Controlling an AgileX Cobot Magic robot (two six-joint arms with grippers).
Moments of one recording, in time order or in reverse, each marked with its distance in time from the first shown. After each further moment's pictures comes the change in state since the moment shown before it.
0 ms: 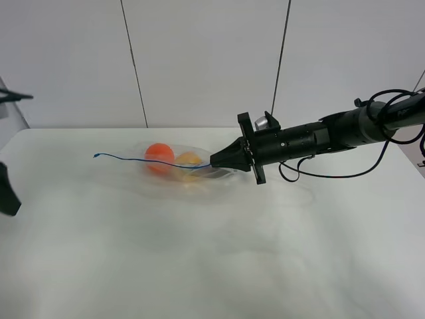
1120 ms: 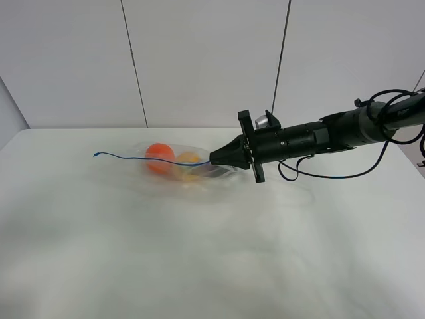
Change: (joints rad) left arm -0.133 -0.901 0.305 0.054 -0.046 -0.011; right arm 0.000 0.000 0.000 0.027 0.000 0.000
